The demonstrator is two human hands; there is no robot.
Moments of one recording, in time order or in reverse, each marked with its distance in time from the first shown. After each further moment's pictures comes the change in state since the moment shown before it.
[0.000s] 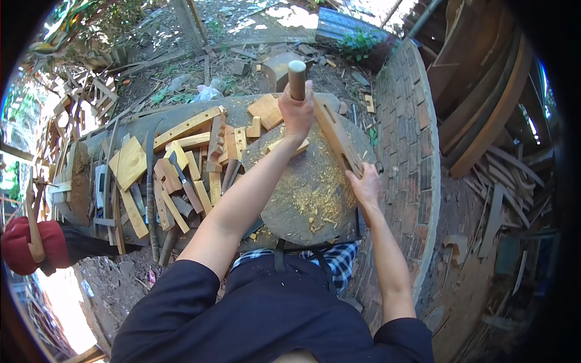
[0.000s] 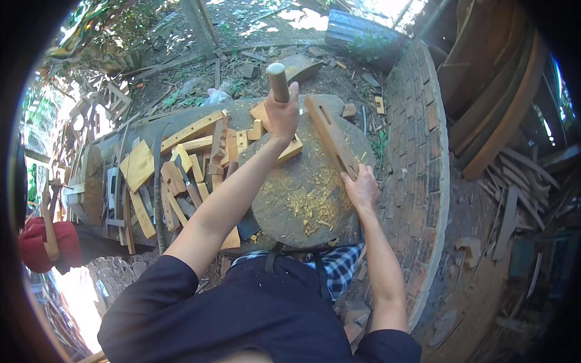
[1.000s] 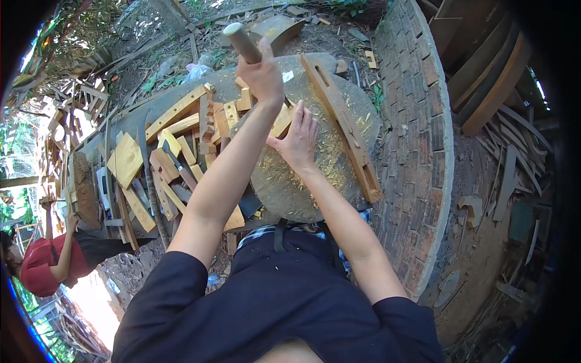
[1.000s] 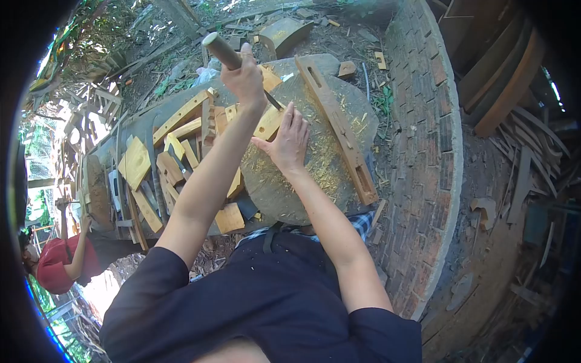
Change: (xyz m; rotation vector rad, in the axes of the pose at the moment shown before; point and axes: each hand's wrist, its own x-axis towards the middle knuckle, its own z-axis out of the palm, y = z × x) left_hand 0.014 -0.020 -0.006 -0.176 0.127 -0.257; right_hand -0.012 -0.123 0.095 0.276 0.210 -0.297
